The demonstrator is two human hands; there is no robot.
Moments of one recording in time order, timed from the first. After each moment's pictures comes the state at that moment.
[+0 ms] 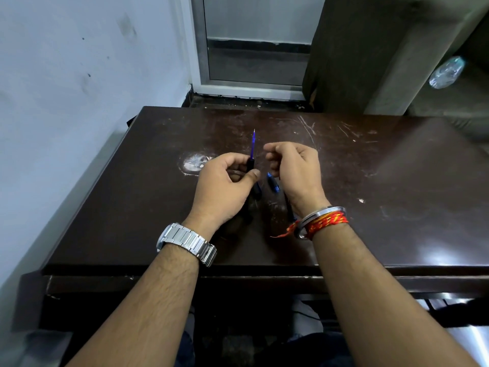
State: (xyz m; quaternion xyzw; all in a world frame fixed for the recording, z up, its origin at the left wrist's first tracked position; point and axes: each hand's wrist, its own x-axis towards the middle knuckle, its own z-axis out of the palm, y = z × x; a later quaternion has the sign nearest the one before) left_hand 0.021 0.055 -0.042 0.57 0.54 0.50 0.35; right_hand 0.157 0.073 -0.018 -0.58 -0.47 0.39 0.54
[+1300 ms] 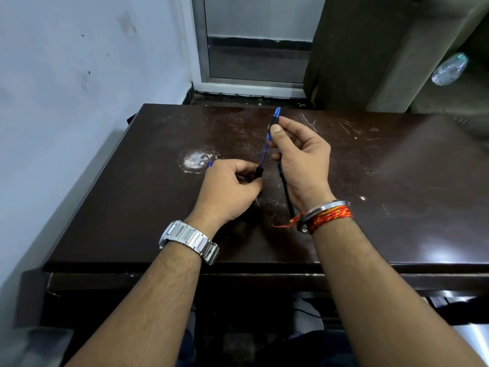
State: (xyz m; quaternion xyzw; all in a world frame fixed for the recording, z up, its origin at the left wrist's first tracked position) left_hand 0.022 0.049 -0.039 0.63 0.54 0.44 0.35; right_hand 0.152 0.068 -0.004 -0.46 -0.42 0.42 0.66
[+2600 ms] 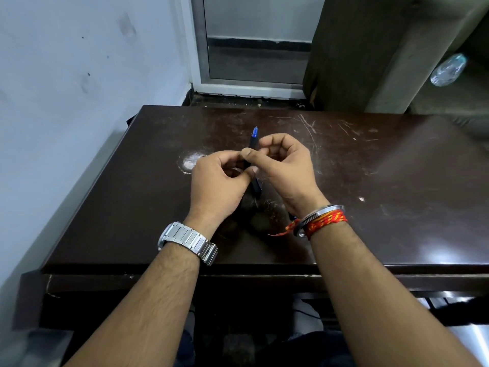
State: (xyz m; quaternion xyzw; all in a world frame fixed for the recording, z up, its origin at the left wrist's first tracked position) left_hand 0.020 0.047 -0.030 0.58 0.56 0.52 0.28; right_hand 0.149 0.064 -0.015 -0.48 -0.48 0.47 0.56
